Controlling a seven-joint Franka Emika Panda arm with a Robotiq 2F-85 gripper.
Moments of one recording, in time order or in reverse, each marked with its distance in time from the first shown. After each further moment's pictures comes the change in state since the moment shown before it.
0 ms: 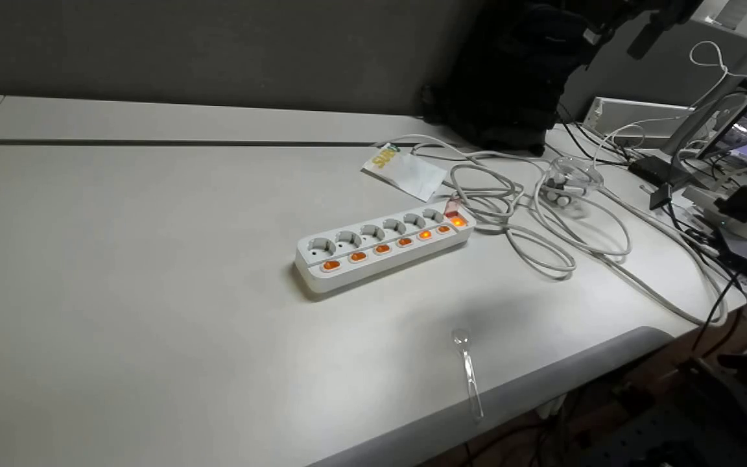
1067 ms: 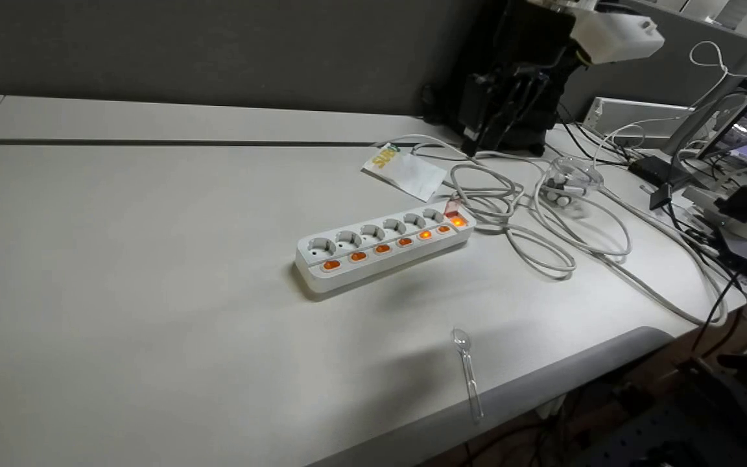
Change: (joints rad) arm 0.123 0.241 0.126 -0.021 0.173 0.051 -0.134
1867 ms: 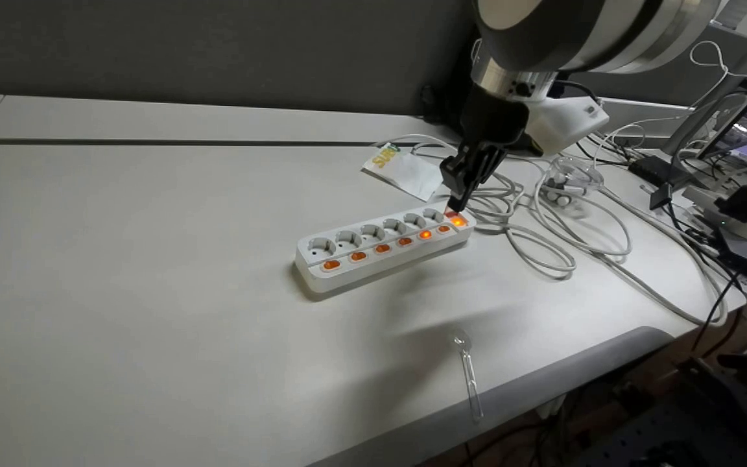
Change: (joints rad) arm -0.005 0.185 0.025 -0.033 -0.042 0.179 0.000
